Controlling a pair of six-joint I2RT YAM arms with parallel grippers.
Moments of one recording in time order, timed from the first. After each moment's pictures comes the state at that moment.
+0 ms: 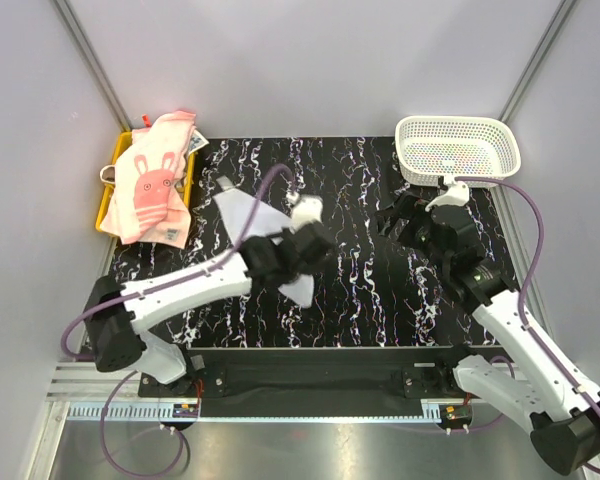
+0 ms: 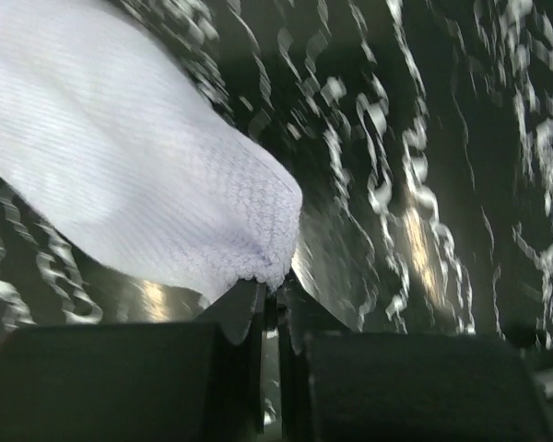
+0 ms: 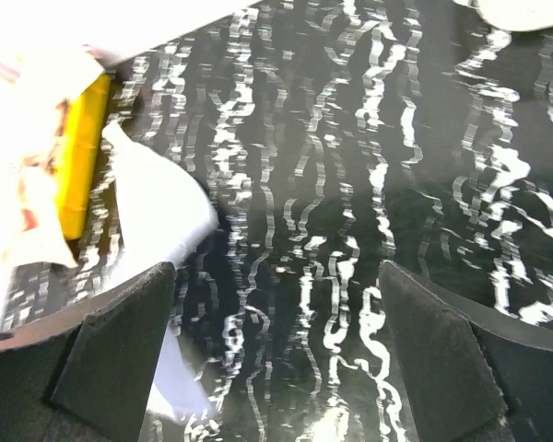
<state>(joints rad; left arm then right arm) -1.00 1.45 1.30 -0.68 -0.52 -0.68 0.46 0.87 0.86 -0.31 0.20 0.59</state>
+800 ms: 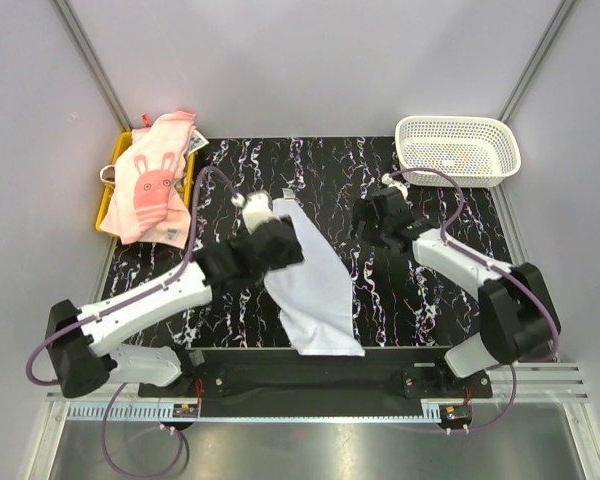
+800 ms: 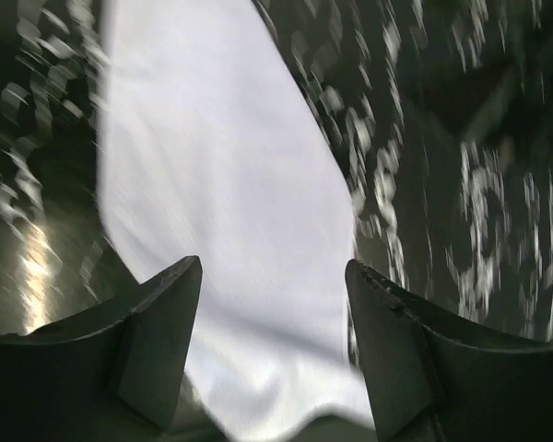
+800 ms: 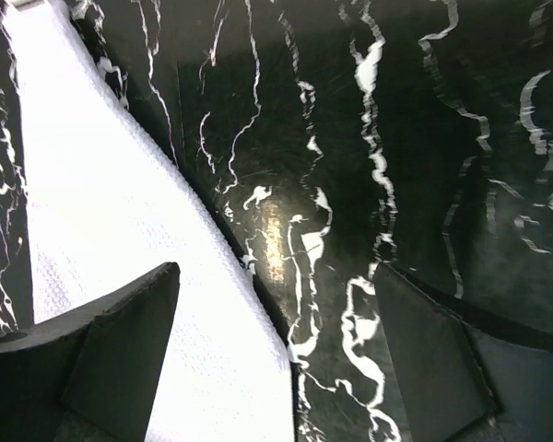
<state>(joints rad) -1.06 1.24 1.09 -0.65 -0.53 -0.97 0.46 1.47 0.94 -0.25 0.13 0.59</state>
